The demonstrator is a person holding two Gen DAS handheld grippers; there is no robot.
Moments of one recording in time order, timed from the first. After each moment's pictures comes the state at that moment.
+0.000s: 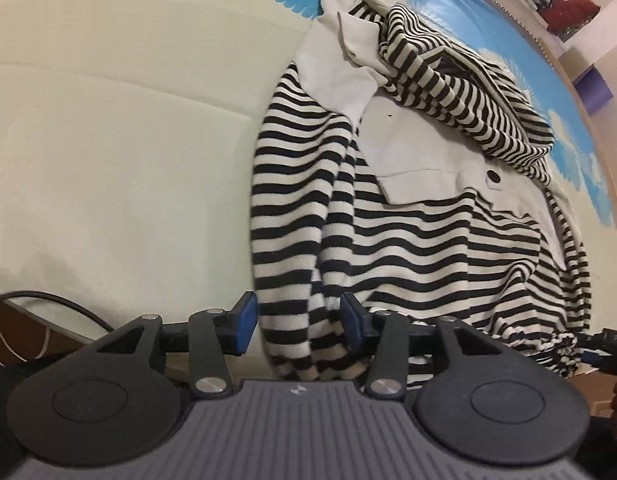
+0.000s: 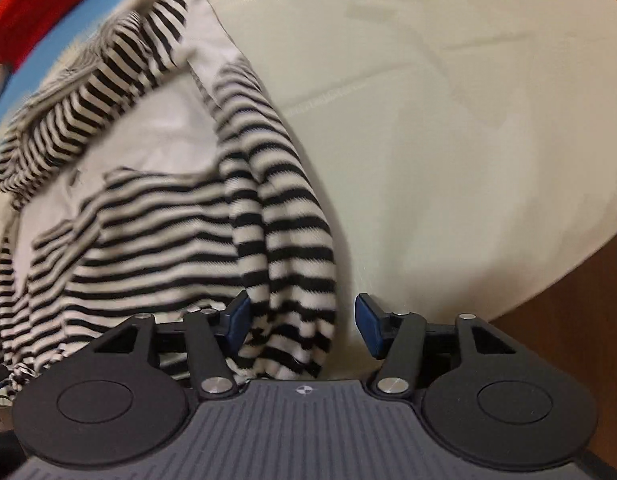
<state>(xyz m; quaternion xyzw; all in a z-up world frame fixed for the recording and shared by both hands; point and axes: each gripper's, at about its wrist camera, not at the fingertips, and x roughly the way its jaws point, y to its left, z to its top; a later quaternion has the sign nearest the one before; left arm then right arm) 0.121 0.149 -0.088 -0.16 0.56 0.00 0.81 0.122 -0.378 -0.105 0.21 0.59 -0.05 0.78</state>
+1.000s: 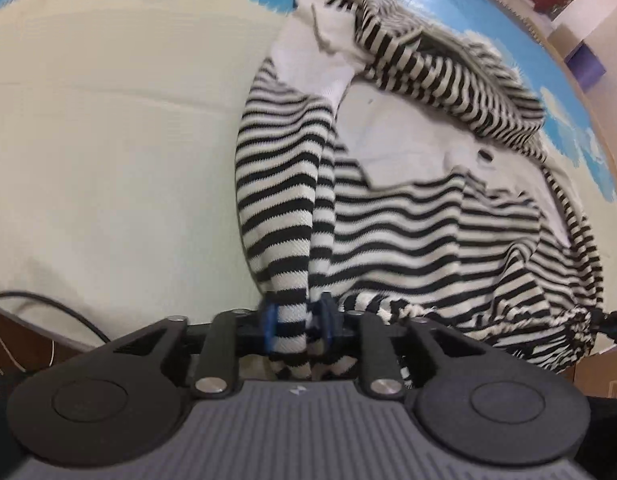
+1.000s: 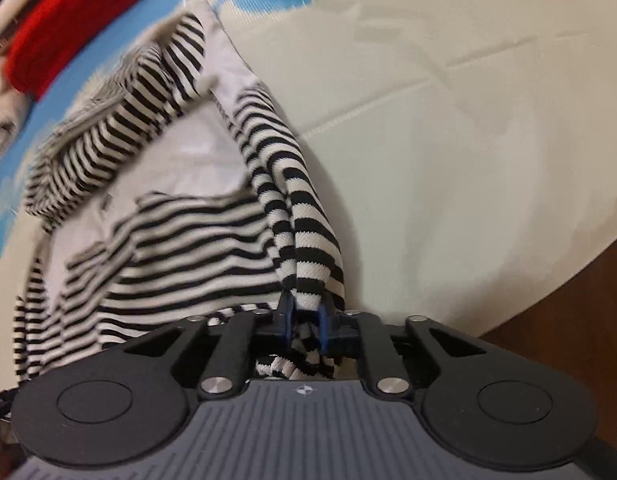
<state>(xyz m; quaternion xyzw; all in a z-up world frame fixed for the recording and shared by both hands) 0.120 0.131 -0.092 -0.12 0.56 -0.01 0.82 0.112 -0.385 -0.087 0.24 0.55 -0.03 0.80</state>
